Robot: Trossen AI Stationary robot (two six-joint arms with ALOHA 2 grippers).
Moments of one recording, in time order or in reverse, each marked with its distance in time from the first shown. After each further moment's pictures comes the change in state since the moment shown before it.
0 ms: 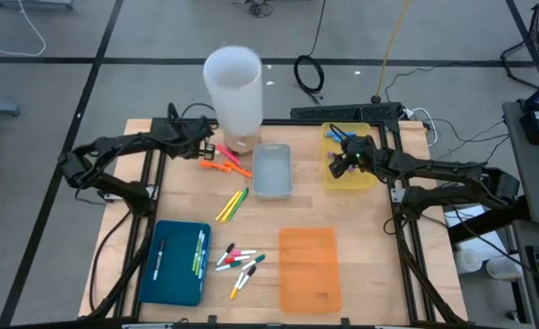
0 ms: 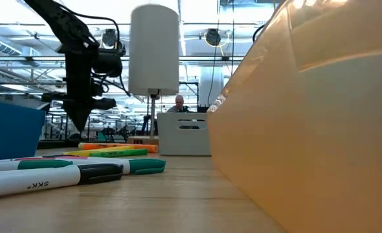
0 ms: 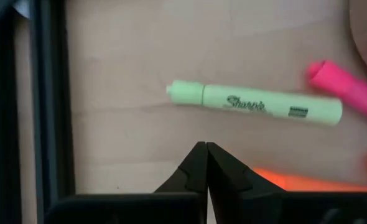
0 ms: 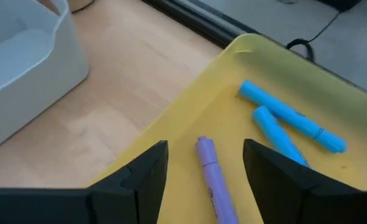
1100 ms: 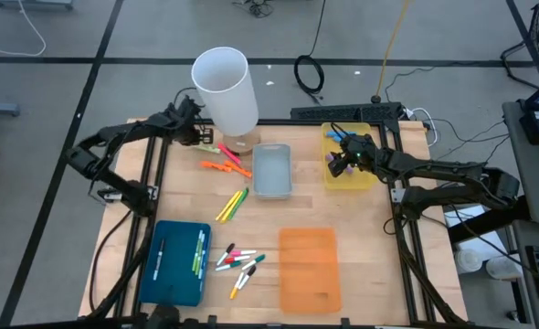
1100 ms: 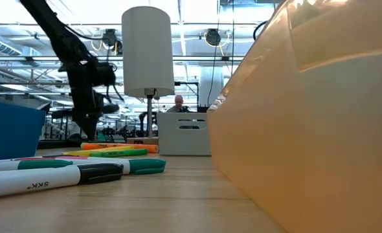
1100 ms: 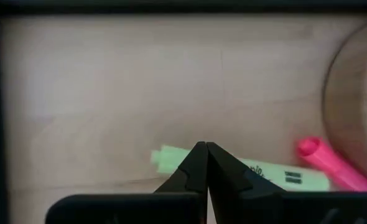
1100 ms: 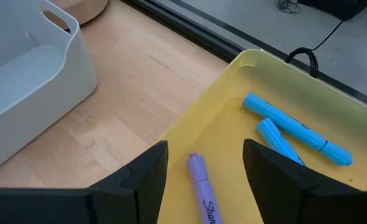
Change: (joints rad) left arm 0.295 0.105 0.001 0.289 0.281 0.198; right arm 0.000 0.000 0.000 0.045 -0.004 -0.004
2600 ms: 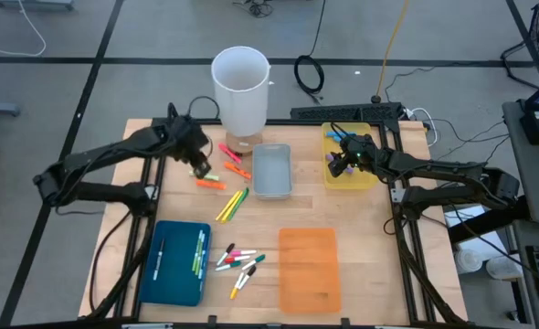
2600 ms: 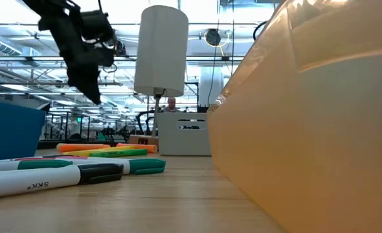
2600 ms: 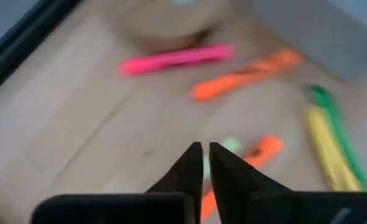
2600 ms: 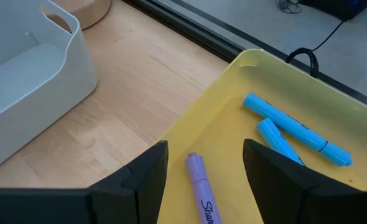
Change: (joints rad) left arm -0.374 -0.381 0.019 -0.298 0.122 0.483; right arm 0.000 0.000 0.000 -0.001 -0.002 -0.004
